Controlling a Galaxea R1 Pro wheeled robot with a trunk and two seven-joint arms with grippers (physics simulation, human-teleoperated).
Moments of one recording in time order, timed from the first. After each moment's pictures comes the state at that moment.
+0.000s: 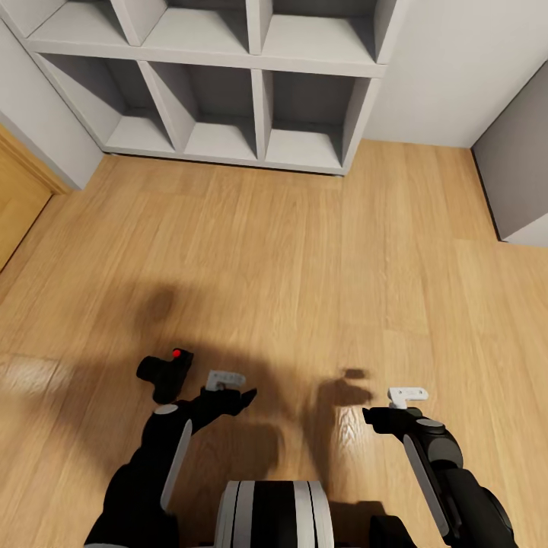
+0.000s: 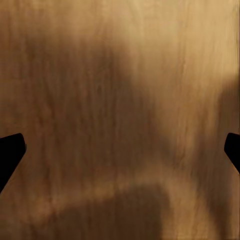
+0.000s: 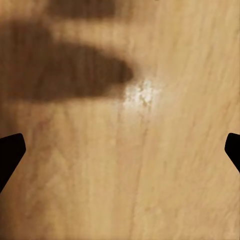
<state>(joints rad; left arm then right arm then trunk) -0.40 -0.15 0.00 -1.32 -0.10 0.61 -0.39 -0.31 -0.06 0.00 -1.45 -0.02 0.81 -0.06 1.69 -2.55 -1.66</state>
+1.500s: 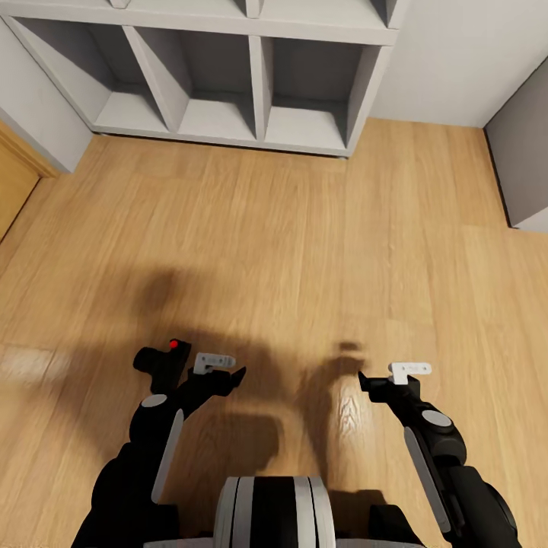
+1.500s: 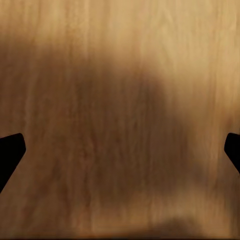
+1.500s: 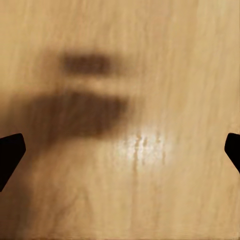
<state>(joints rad) -0.40 -0.14 0.01 -1.46 -0.10 0.60 -0.32 -0.31 -0.04 0.00 -1.57 -0.03 0.61 -0.06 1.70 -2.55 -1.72</state>
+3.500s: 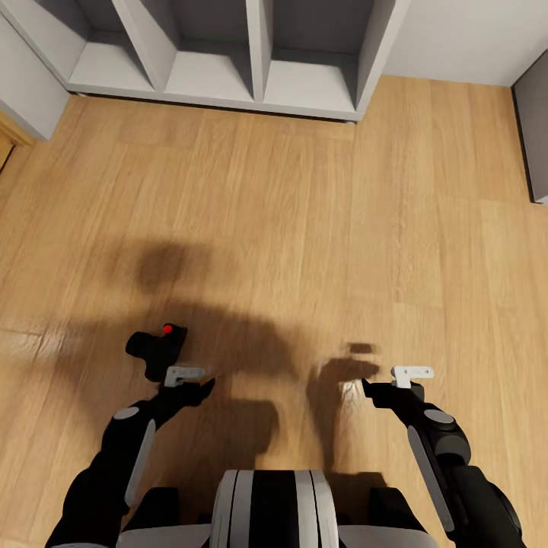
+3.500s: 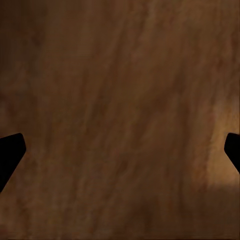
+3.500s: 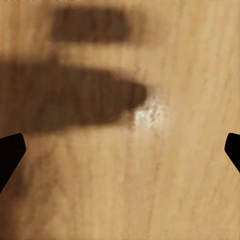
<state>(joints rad) -0.40 -0.05 0.13 -1.32 -0.07 0.51 -0.32 -0.31 -0.05 -0.01 -1.57 -0.03 0.70 -0.06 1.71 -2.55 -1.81</state>
